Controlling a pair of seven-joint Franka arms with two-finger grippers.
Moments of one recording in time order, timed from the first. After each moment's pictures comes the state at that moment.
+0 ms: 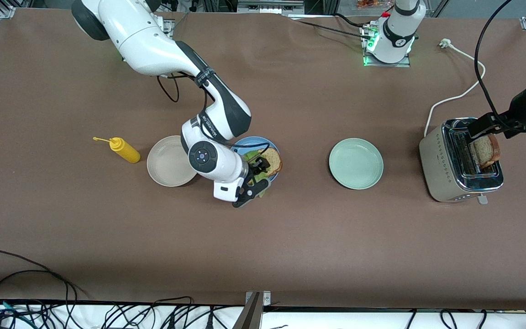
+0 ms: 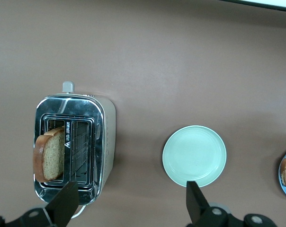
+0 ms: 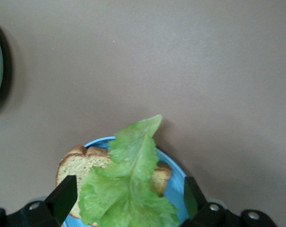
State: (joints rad) left arm 0.00 0.10 0.00 -1.52 -0.01 1.64 -0.16; right arm 0.52 0.93 0.12 -1.11 0.22 2.10 -0.09
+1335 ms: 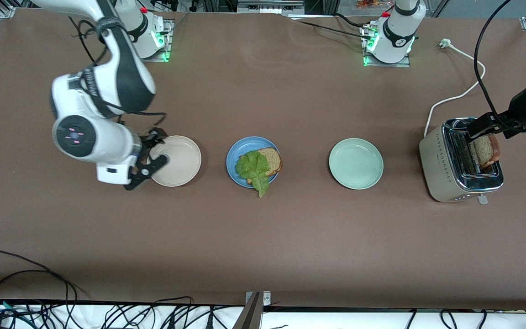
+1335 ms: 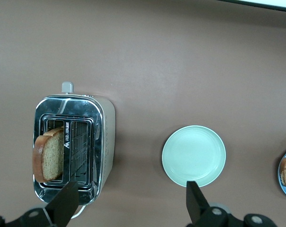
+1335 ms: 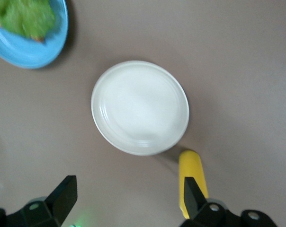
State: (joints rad) left arm 0.00 0.10 0.00 -1.52 -0.01 1.64 -0.16; right arm 0.35 0.43 -0.05 -1.48 0.05 1.62 -0.41
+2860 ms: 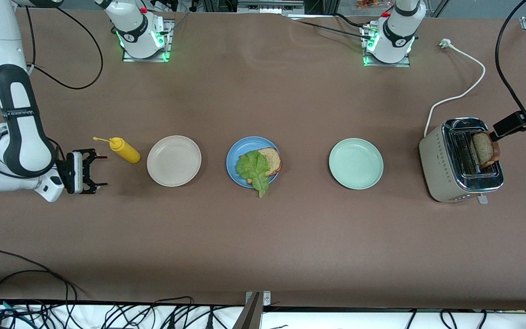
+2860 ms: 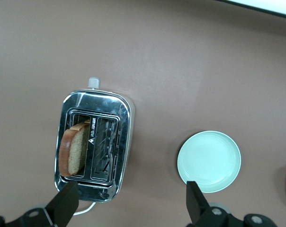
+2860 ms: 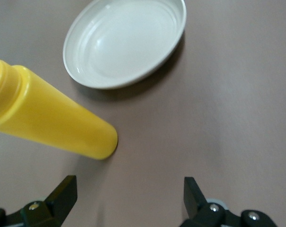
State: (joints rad) left arm 0.06 0.08 0.03 -1.55 -0.01 1.65 -0.16; right arm -0.16 0.69 -0.06 -1.63 0.47 1.84 -1.98
